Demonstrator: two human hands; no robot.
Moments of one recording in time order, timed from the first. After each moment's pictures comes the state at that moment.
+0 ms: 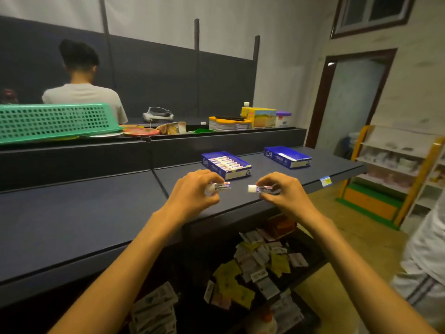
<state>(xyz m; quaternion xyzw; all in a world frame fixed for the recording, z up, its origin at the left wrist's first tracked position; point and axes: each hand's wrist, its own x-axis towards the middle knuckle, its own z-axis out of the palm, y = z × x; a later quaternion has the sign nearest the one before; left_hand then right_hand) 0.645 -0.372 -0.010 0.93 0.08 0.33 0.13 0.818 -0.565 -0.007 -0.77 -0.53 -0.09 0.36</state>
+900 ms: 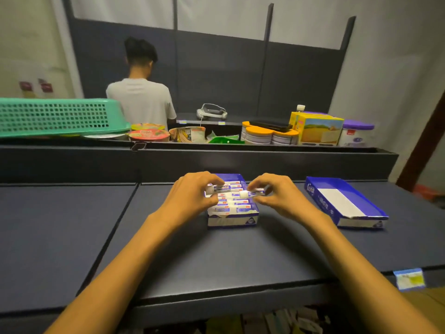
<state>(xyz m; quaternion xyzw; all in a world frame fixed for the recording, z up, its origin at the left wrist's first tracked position) 0.830 -0.295 -0.001 0.90 0.28 0.33 0.09 1.053 -0.392 0.012 -0.66 -0.69 0.04 0.29</state>
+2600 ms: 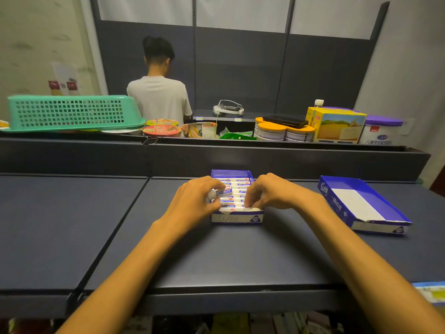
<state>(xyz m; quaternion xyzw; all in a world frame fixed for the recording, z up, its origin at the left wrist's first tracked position) 0.831 -0.303 -0.027 0.88 0.32 0.35 0.06 1.054 -0.357 0.021 -0.64 -0.75 0.14 0.07</state>
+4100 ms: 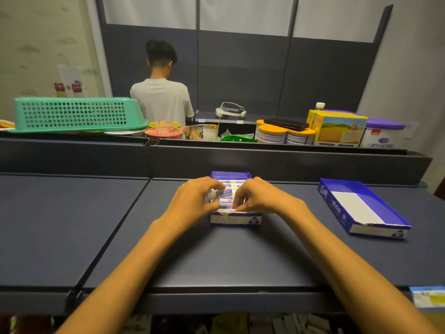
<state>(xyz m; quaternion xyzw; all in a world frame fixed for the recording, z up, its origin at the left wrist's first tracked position) 0.833 -0.304 -0.022 0.88 0.33 0.35 0.07 1.030 -0.349 0.011 -0.63 -0.77 0.07 0.08</state>
